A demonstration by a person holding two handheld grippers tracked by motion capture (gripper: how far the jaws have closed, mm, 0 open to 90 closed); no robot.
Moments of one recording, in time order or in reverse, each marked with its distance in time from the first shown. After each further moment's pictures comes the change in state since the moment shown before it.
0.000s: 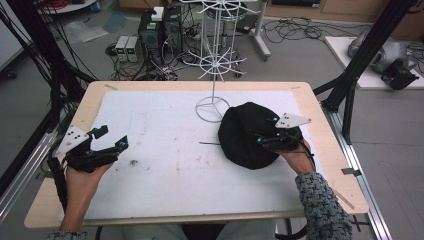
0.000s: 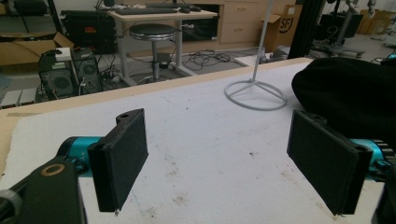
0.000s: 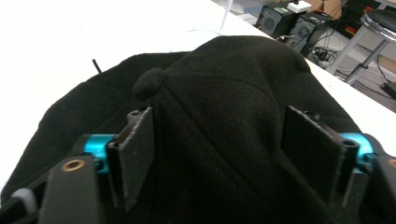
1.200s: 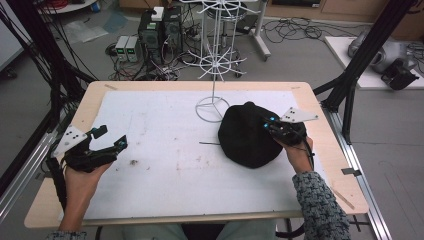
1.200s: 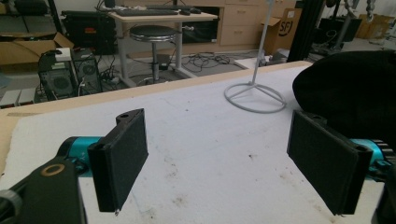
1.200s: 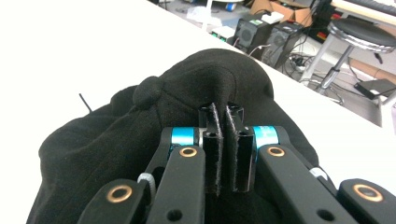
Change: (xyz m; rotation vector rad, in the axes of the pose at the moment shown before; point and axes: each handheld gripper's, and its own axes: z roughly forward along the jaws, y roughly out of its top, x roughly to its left) left arm 0.001 0.001 -0.002 -0.011 -0.001 -0.014; right arm -0.001 0.019 -0.015 -0.061 -0.091 0.073
